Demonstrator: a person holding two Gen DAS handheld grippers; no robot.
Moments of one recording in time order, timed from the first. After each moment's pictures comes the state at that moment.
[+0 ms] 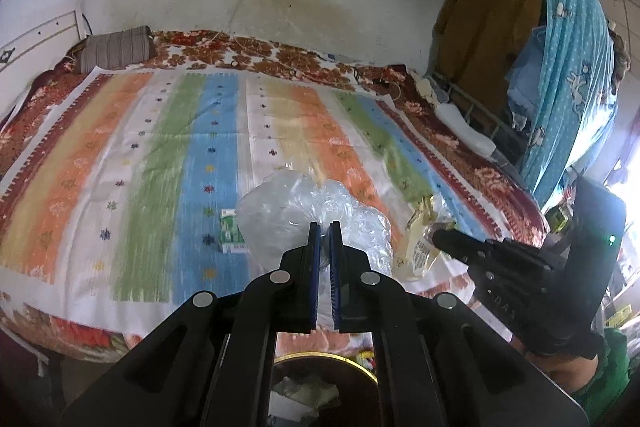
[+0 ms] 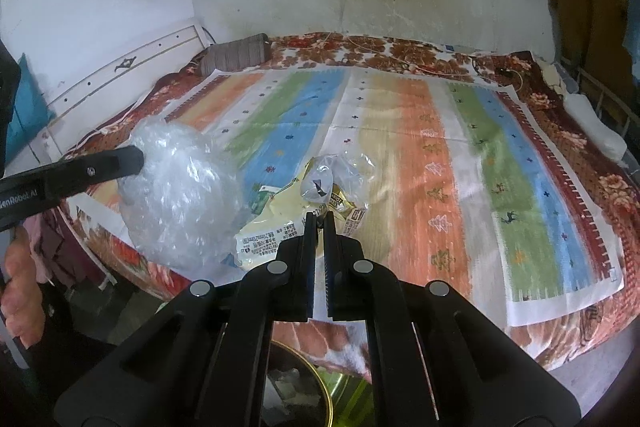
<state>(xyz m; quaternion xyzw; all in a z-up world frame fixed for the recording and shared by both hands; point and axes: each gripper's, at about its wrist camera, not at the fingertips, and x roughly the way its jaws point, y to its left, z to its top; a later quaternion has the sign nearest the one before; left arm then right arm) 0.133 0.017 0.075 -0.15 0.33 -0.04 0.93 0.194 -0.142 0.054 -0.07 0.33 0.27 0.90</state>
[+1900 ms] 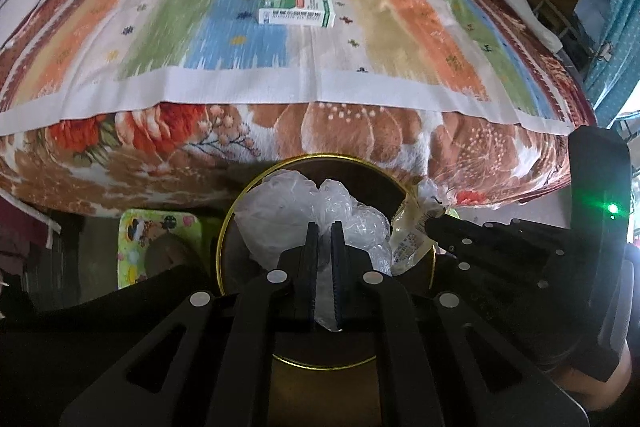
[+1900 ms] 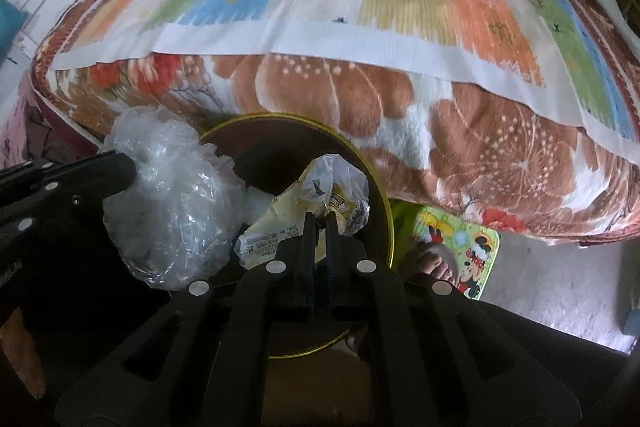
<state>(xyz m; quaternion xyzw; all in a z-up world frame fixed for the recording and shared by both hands) 0.064 -0.027 -0.064 -0.15 0.54 0.03 0.82 0.116 -0.125 -0.108 -0.13 0.58 0.23 0.77</state>
